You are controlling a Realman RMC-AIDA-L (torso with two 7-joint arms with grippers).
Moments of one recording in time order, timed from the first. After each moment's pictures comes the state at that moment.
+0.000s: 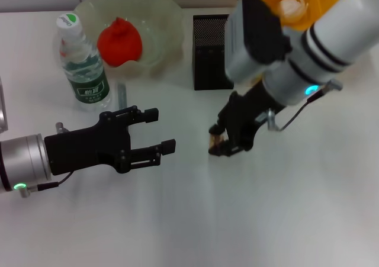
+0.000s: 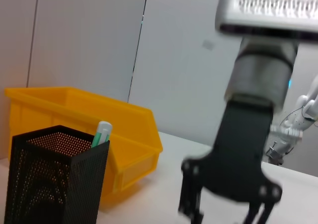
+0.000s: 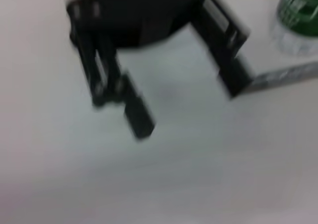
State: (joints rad) left arm -0.49 -2.04 0.82 0.34 1.77 1.54 -1.02; right arm 0.88 2.08 -1.46 -0.89 -2.32 -1.40 1.95
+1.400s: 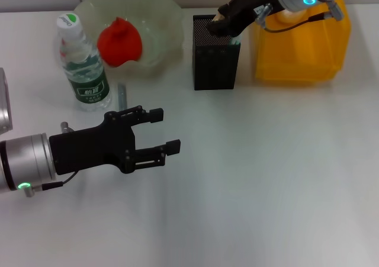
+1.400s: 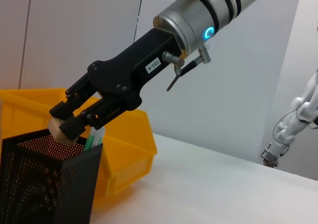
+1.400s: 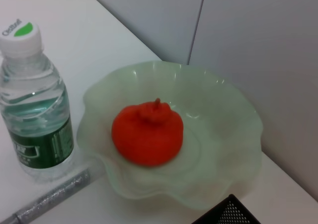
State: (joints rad) left arm -0.49 -2.05 0.82 0.34 1.77 1.55 -1.02; right arm 0.92 2.08 -1.24 -0.92 -2.44 -1.05 2.20
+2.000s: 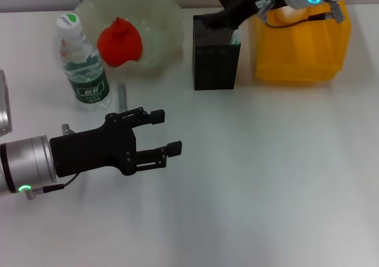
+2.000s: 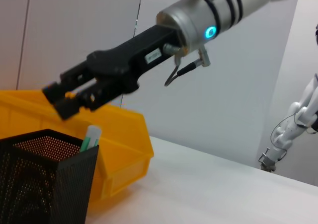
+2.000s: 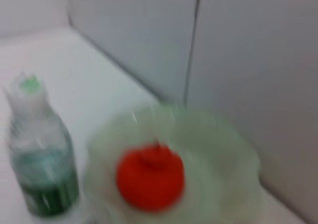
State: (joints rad) left arm -0.49 -2.05 0.82 0.34 1.77 1.56 -1.02; right arm 0.84 2.08 -1.24 -0.98 -2.30 -1.01 2.15
